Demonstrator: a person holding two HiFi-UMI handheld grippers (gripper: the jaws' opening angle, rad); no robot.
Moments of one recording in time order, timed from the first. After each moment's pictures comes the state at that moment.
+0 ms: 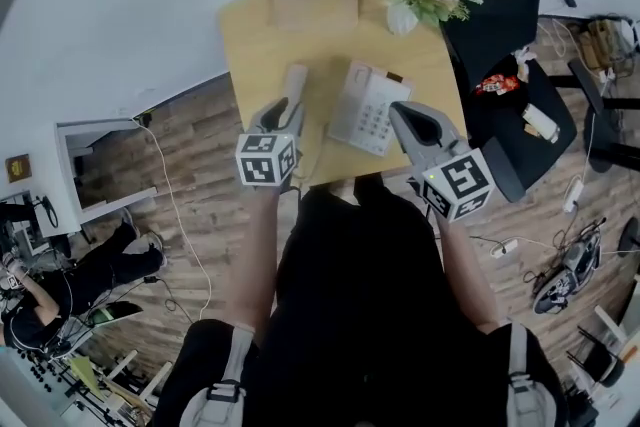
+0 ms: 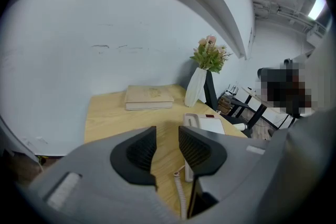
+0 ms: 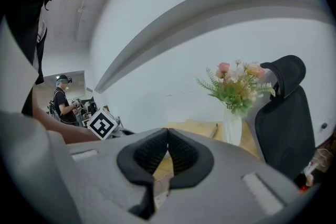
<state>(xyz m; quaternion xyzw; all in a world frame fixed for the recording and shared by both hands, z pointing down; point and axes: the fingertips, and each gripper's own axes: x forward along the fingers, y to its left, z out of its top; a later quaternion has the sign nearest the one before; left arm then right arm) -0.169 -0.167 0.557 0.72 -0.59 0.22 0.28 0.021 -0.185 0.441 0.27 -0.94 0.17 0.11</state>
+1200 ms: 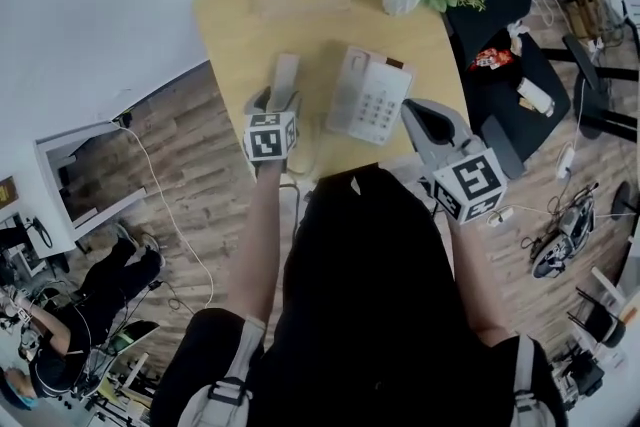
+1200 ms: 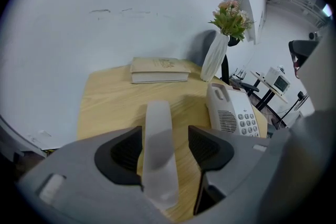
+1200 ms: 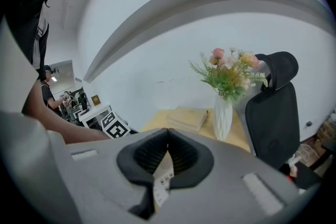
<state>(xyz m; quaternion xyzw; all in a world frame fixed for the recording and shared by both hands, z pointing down) -0.205 -0.185 0.668 0.69 -0.57 0.30 0.33 0.020 -0.191 0.474 0.31 -0.91 0.19 0.19</state>
